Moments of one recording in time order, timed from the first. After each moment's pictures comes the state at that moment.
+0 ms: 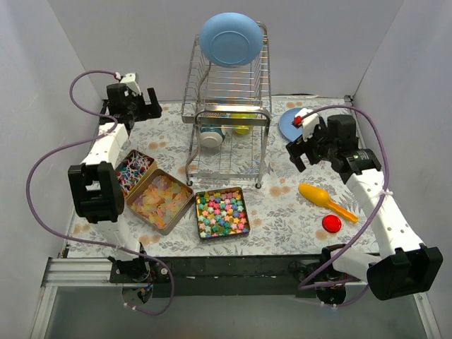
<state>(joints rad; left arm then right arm) 0.04 1.75 1.46 -0.17 0.17 -0.13 0.21 1.14 1.12 -0.61 -0.26 -0.45</state>
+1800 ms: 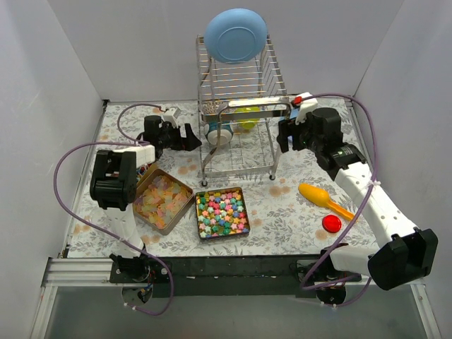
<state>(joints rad) -0.10 1.98 1.17 0.29 0.60 -0.18 0.38 1.22 1.14 -0.37 -0.07 -0.06</state>
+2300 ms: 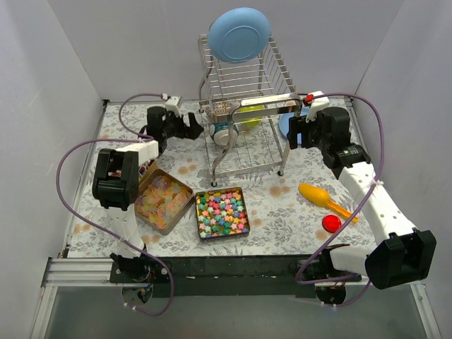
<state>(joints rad) -0.14 1.95 1.19 0.36 0.48 -0.15 0.25 1.22 1.11 -0.33 -0.05 -0.06</state>
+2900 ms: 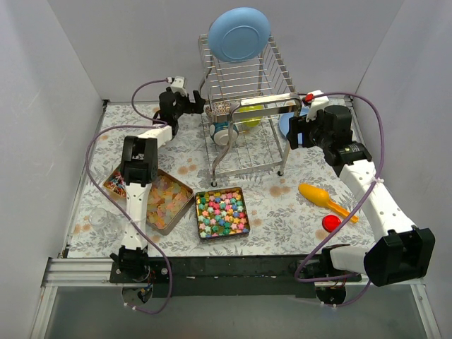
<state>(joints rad) -0.14 2.50 1.88 0.53 0.32 -0.15 0.23 1.24 1.13 -0.34 -0.13 -0.09</state>
